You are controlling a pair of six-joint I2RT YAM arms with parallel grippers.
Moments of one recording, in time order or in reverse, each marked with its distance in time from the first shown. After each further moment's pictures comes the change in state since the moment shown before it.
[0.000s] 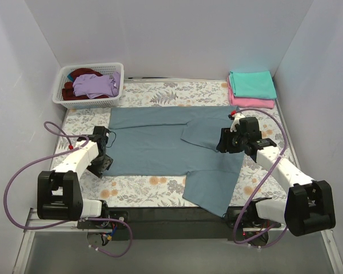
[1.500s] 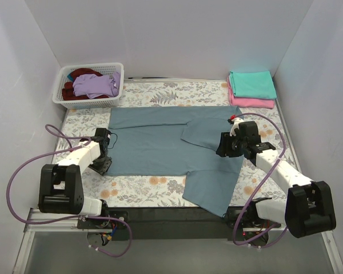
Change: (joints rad) left arm 0.003 0.055 -0.056 0.103 -0.042 -0.089; right arm 0.000 -0.006 -0.067 0.034 -0.033 0.007
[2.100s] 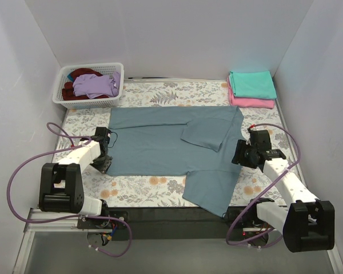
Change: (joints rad) left arm 0.000 0.023 0.013 0.038 0.021 0.078; right arm -0.115 -0.154 -0.048 -0.218 0.208 0.132
